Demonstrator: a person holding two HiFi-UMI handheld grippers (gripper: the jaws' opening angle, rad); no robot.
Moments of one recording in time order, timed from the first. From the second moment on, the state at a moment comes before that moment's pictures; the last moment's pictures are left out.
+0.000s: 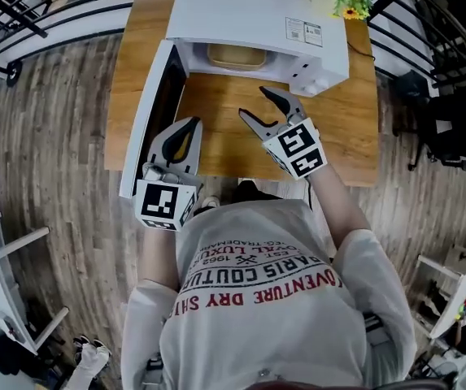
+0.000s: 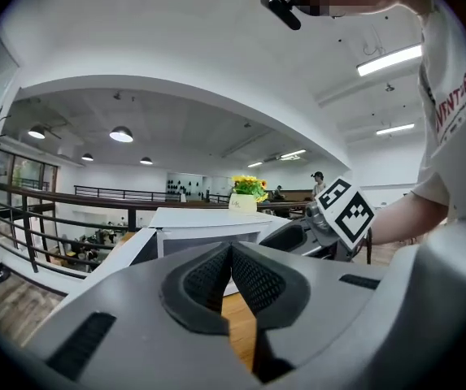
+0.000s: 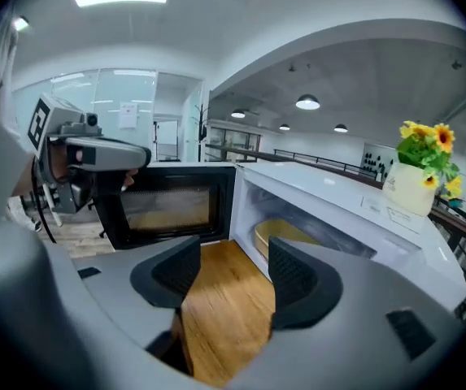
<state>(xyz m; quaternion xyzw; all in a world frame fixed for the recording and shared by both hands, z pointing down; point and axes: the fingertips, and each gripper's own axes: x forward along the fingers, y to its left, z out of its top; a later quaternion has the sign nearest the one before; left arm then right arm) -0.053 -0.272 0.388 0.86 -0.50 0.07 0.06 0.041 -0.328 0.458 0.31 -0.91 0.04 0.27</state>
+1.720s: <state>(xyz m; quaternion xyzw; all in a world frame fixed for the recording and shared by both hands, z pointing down) -0.063 -0.283 0.432 0.81 -0.57 0.09 0.11 0.006 -0.427 0.582 0.15 -0.84 -0.12 0.51</state>
